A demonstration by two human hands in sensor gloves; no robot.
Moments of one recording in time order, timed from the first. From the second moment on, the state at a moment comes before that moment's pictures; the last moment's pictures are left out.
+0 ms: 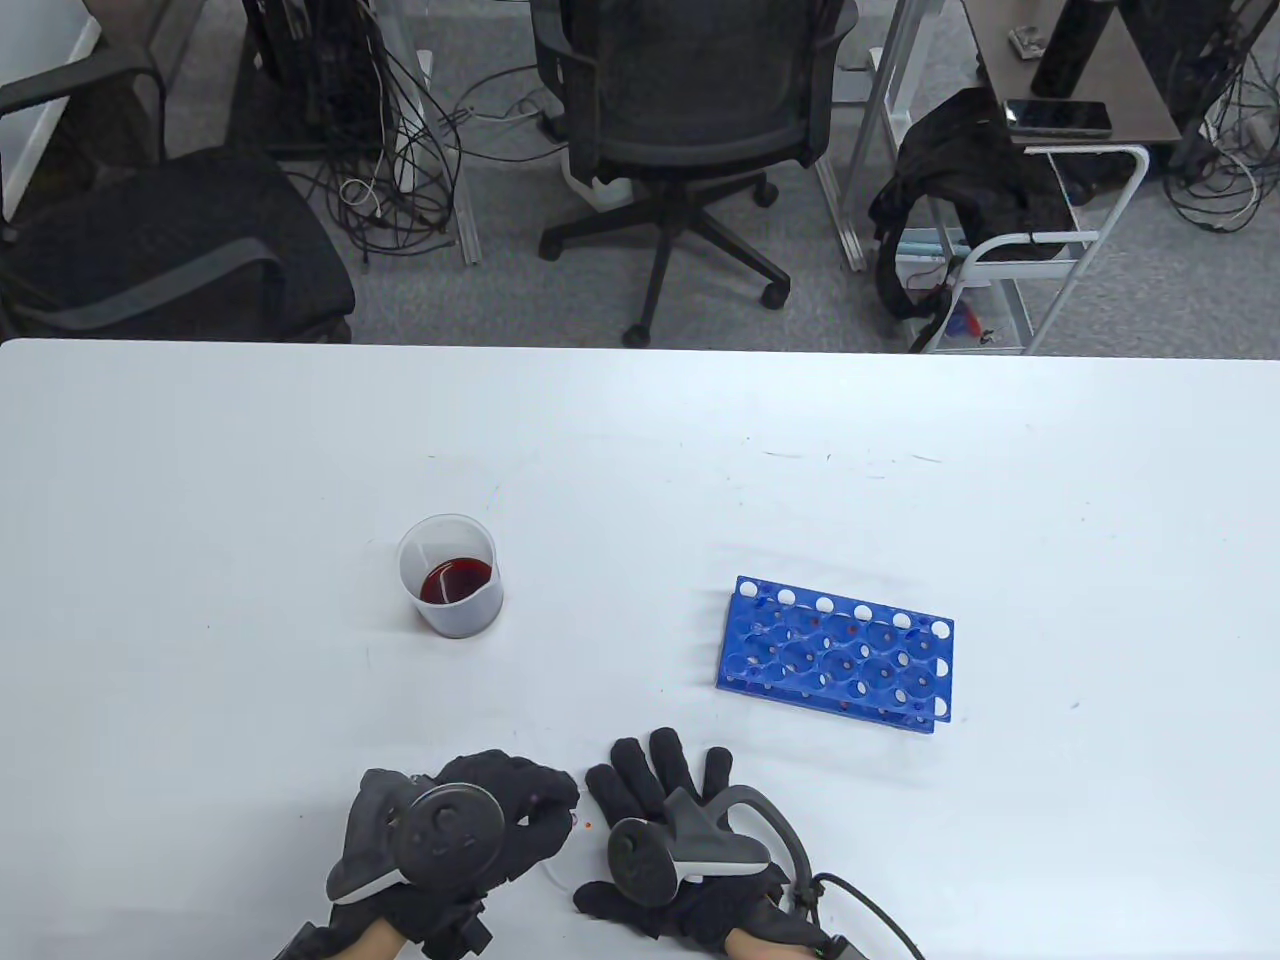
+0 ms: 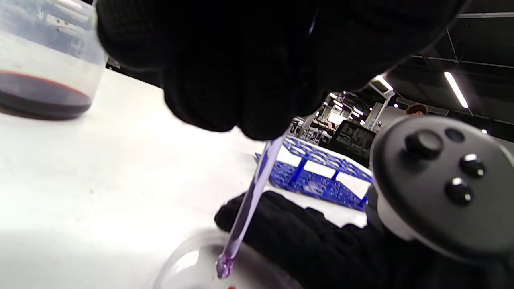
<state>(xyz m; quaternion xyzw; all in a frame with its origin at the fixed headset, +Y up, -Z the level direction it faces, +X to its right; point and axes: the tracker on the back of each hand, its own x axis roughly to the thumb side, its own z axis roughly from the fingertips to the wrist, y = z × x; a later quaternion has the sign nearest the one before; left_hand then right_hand) -0.161 -0.693 -0.126 -0.02 -0.25 0.21 0.95 0.029 -0.820 -0.127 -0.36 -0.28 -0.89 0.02</state>
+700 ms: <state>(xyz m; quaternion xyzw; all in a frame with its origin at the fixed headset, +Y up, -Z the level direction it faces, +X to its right) -0.154 -0.702 -0.122 -0.07 -0.26 0.22 0.94 0.029 -0.820 -0.127 -0.36 -0.28 -0.89 0.02</state>
